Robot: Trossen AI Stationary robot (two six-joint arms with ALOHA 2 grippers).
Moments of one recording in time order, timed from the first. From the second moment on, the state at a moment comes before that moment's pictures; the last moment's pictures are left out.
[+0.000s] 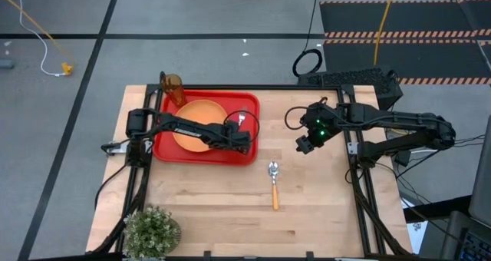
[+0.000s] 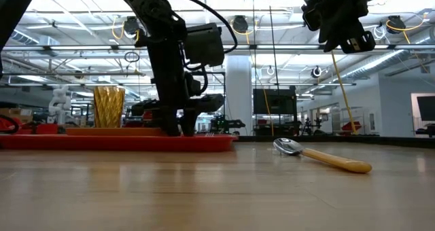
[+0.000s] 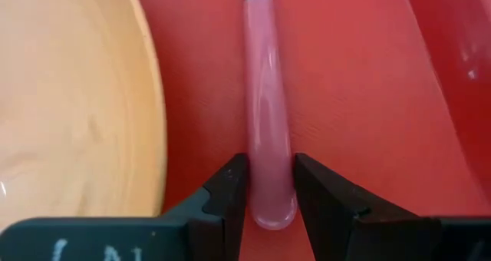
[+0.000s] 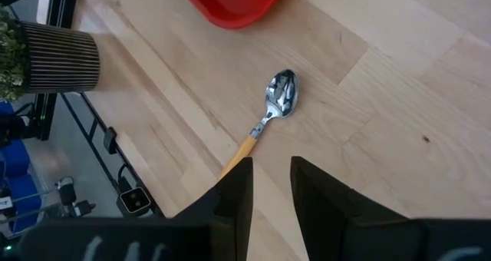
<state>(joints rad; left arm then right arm) 0.07 1.96 1.22 -0.58 -0.32 -1.09 -0.18 1.08 0.96 -0.86 -0.32 0.87</state>
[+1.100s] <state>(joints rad) 0.05 1.91 1.22 -0.67 -0.18 -1.27 -0.18 1.08 0.96 -0.86 -0.31 0.82</state>
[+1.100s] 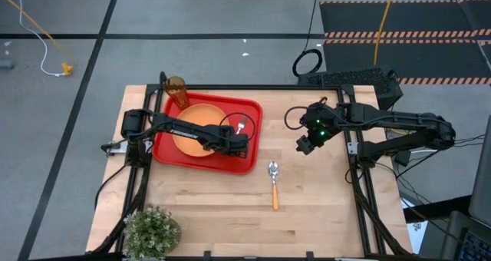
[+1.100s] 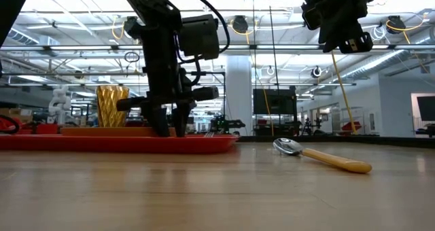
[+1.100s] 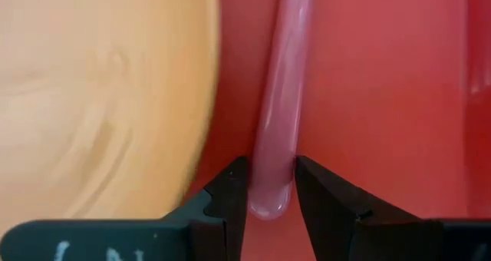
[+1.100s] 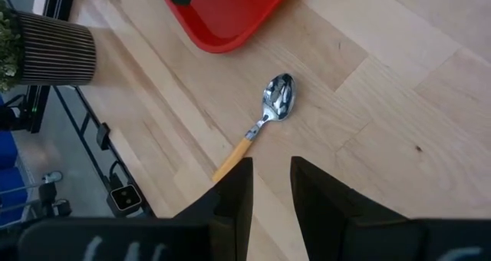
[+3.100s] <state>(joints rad) 0.08 1.64 1.35 -0.89 -0.19 -0.95 -0.24 1.08 0.96 -0.86 -0.29 0.81</state>
